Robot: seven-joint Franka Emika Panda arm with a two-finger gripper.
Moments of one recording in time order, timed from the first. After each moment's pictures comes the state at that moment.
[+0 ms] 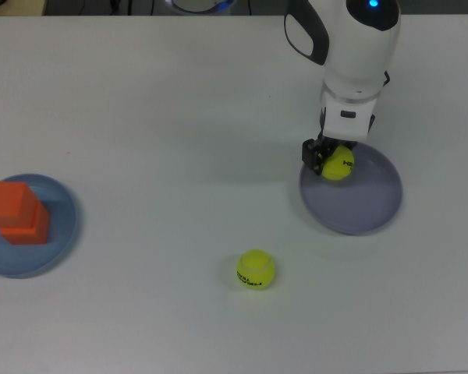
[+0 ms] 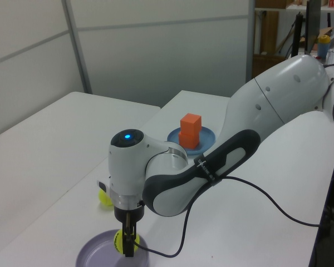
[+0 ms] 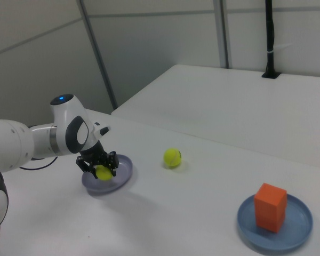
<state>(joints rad) 0.25 0.44 0.40 -1.75 -0.25 2.30 -0.01</state>
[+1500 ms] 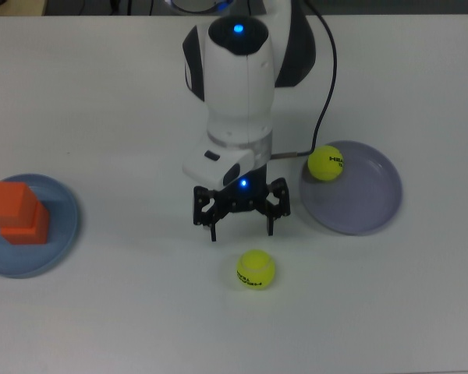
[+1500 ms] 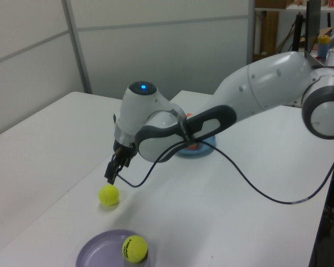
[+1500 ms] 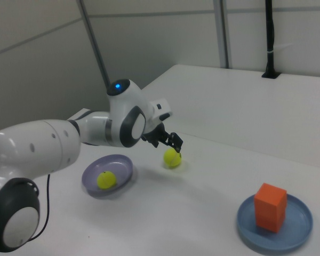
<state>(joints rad) 0.17 0.57 0.20 -1.49 -0.19 2.47 0.13</state>
